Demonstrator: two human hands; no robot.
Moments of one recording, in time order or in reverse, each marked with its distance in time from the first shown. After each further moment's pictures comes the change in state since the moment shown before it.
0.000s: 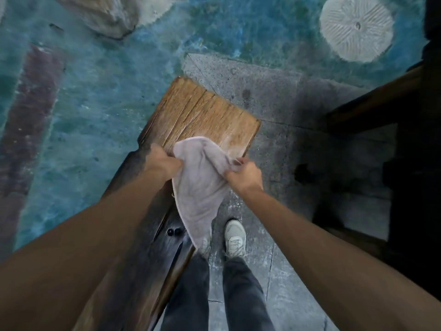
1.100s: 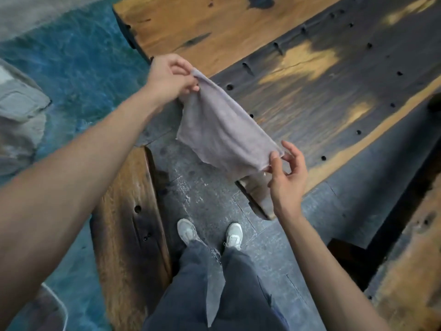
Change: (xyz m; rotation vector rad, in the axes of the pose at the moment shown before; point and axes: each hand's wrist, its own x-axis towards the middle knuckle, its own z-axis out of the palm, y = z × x) left_hand -0.421 0.342 0.001 0.014 -0.676 0.967; right_hand -0.376 0.130 -0.289 0.955 1.069 -0.086
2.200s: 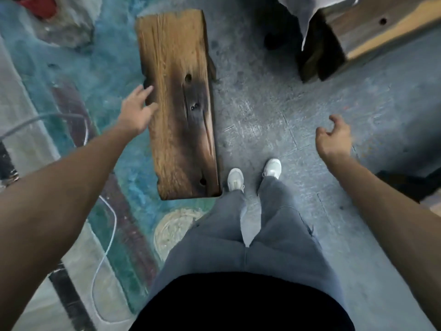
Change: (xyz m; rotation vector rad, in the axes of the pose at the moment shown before) left_hand -0.402 -0.362 -0.118 0.656 0.127 -0.311; right_hand -0.207 0.167 -0.139 -0.798 -0.363 0.280
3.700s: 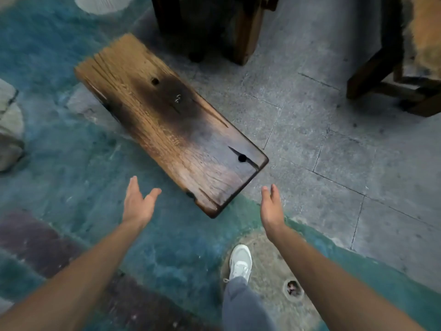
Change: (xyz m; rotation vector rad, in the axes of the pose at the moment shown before) left_hand -0.028 -0.342 0.110 -0.091 -0.175 0.196; right_hand -0.343 0.069 0.505 0.857 0.253 0.460
